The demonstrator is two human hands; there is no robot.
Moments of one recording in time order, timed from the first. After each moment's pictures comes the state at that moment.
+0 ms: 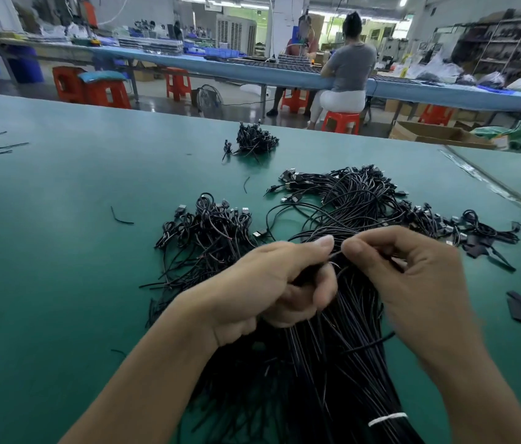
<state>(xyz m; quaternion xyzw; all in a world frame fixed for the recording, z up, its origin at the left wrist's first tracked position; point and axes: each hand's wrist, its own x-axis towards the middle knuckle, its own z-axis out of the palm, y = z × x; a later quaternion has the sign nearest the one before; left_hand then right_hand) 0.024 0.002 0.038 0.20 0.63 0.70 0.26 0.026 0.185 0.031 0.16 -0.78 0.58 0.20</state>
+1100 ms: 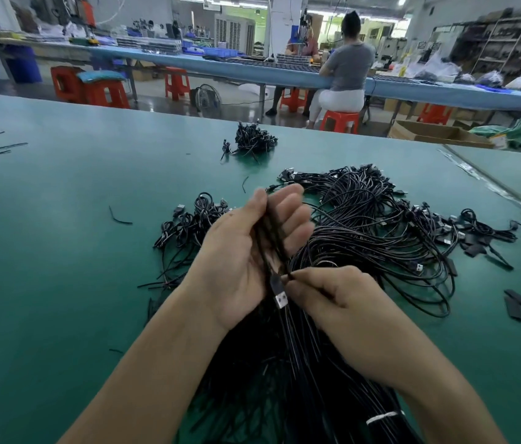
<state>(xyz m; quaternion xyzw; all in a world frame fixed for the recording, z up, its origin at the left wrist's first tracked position) 0.011 0.004 0.042 0.06 0.30 0.95 0.10 0.037 0.158 0.022 0.20 -0.88 0.43 -0.03</state>
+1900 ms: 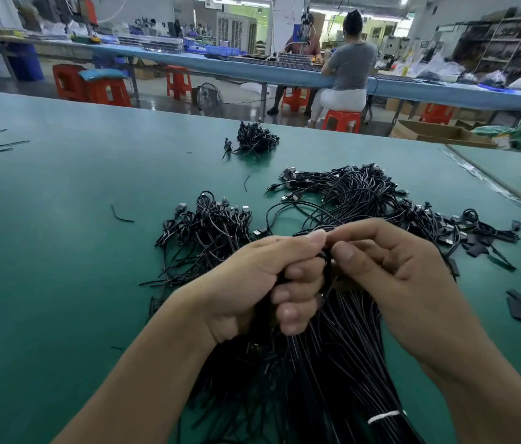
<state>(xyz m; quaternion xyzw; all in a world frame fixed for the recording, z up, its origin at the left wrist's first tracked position) 0.027 0.001 0.040 0.18 0.51 0.78 0.30 0.031 0.176 0.038 0.24 -0.72 0.65 0.05</state>
